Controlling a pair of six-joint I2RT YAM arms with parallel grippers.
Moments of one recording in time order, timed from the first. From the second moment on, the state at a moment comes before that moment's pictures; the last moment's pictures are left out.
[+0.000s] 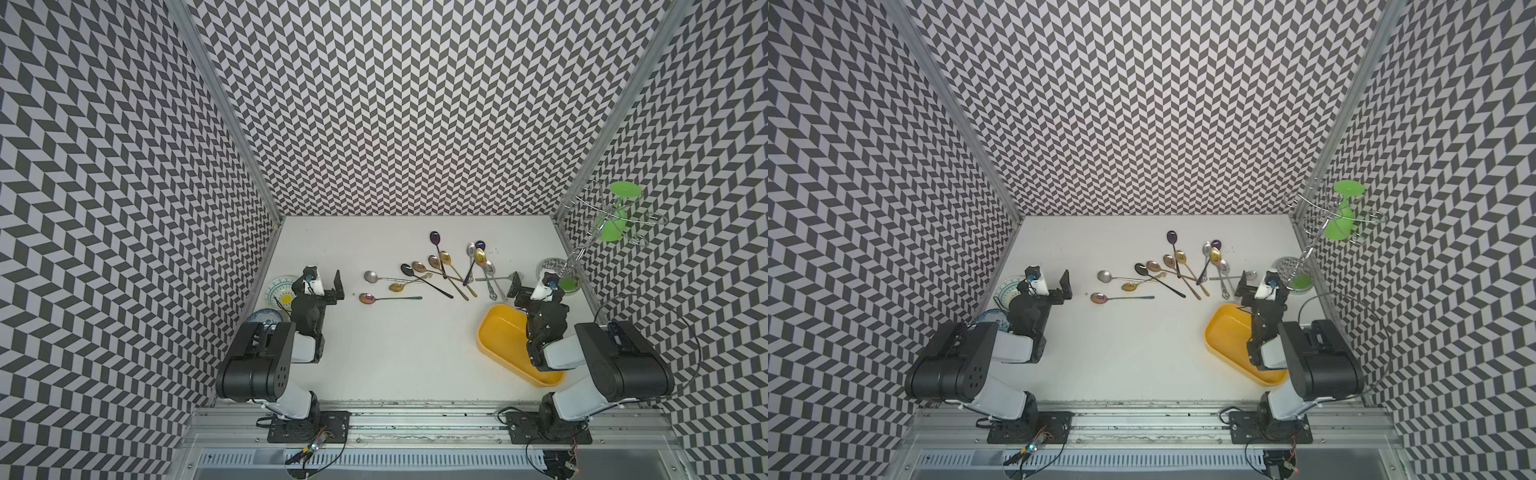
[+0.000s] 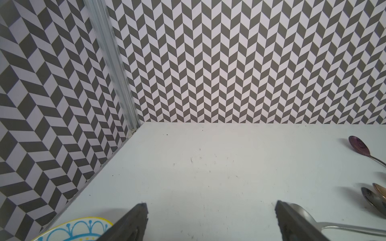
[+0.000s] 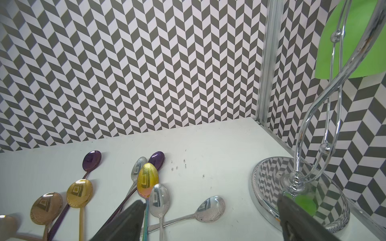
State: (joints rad) left arm -0.02 1.55 0.26 1.22 -0.04 0.01; right arm 0.06 1.56 0.19 1.35 0.23 0.06
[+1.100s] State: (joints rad) left arm -0.02 1.36 0.47 0.80 -0.06 0.00; right arm 0.06 1.30 0.27 1.06 0.25 0.10
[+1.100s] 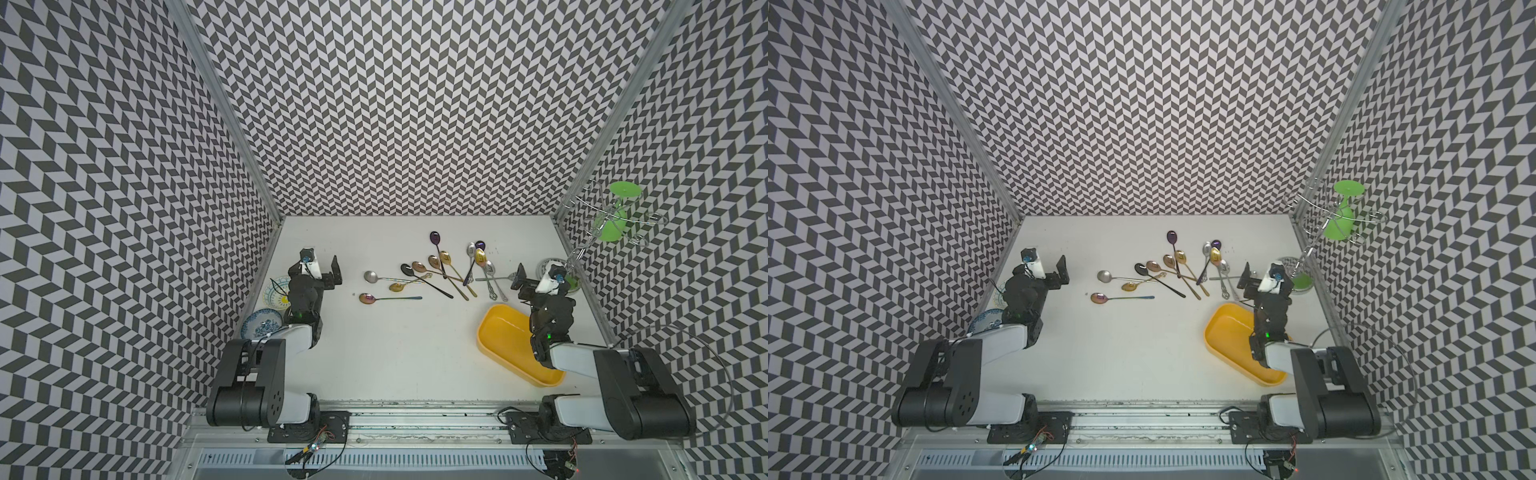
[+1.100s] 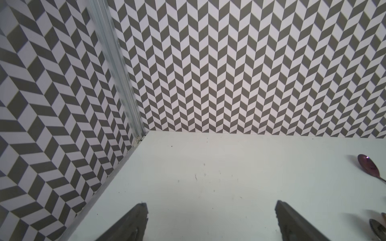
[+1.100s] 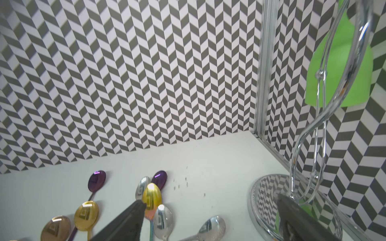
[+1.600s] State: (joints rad) left arm -0.02 1.06 0.77 0.10 0.00 0.00; right arm 0.06 0.93 0.58 0.20 0.20 0.48
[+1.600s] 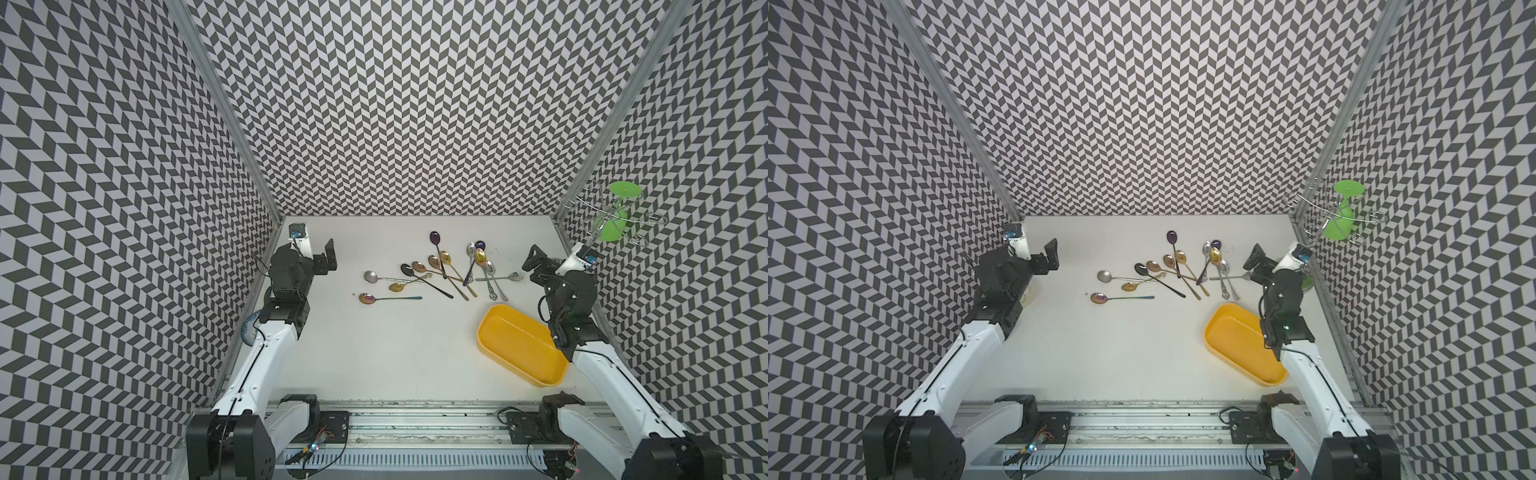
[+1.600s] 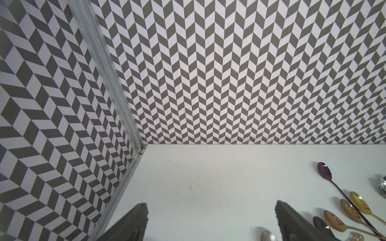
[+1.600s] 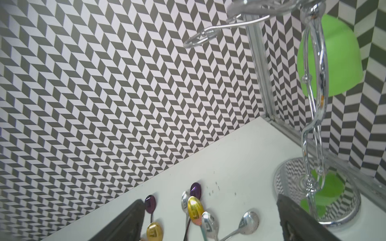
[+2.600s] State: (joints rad) left arm 0.09 1.02 0.70 -0.01 0.22 -0.01; right arm 0.22 1.00 0.62 -0.56 -0.34 0.54
